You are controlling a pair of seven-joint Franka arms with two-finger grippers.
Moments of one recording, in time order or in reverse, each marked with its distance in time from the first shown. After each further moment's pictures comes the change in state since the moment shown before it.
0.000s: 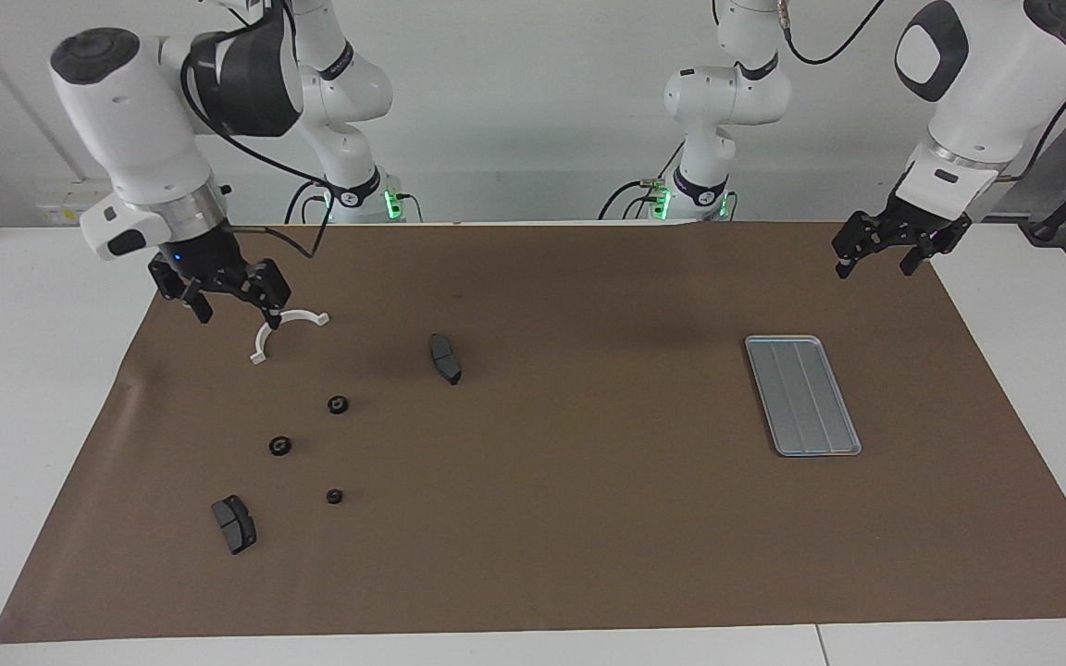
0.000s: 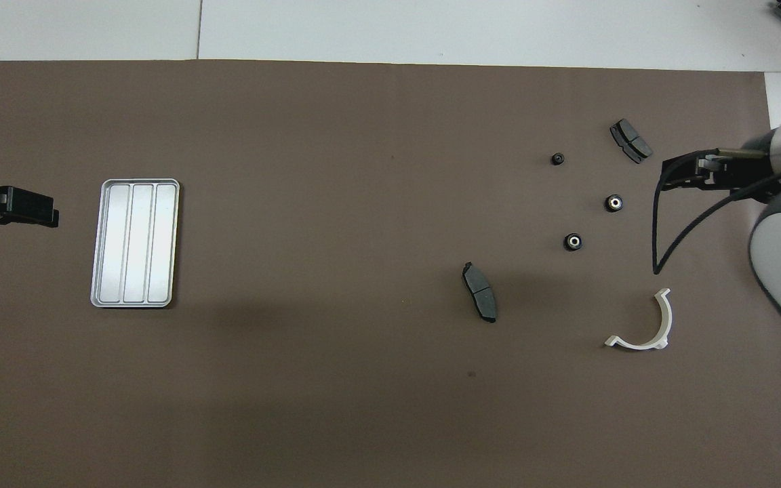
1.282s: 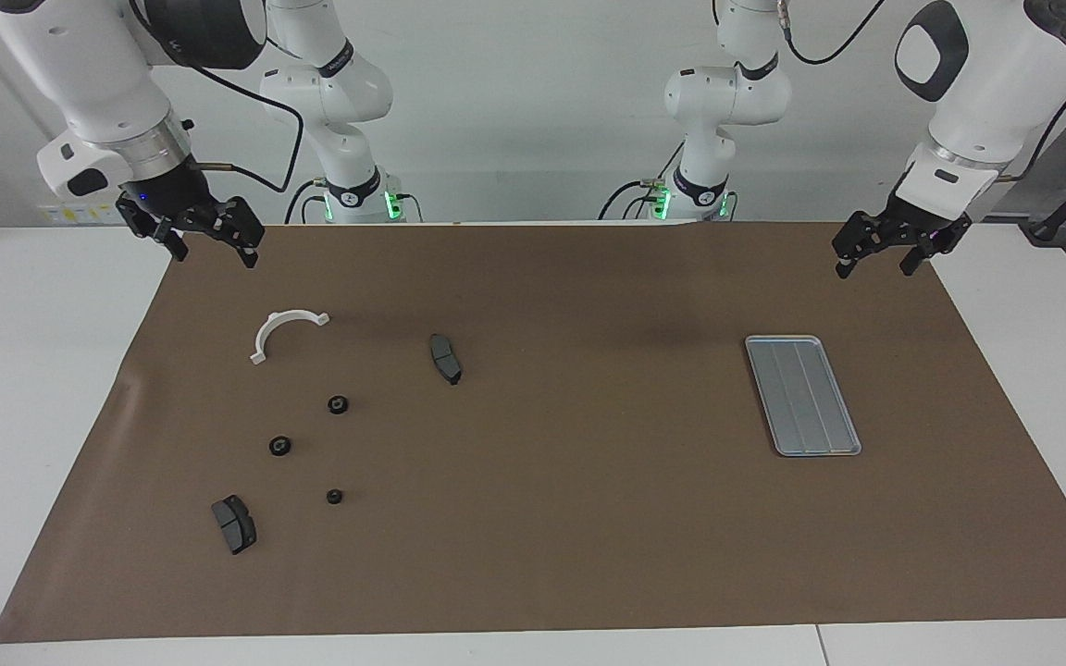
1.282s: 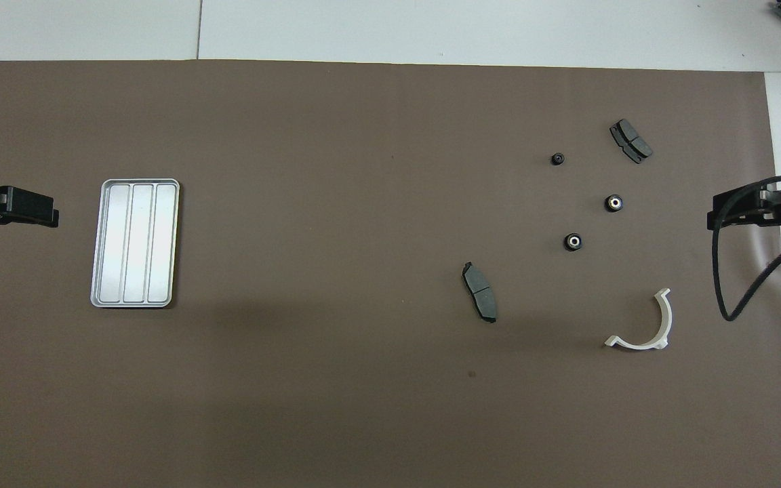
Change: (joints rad) left arm 0.000 0.000 0.000 0.000 0.000 0.000 0.000; right arm -0.024 -0.039 -0.001 0.063 0.000 -0.219 -0.042
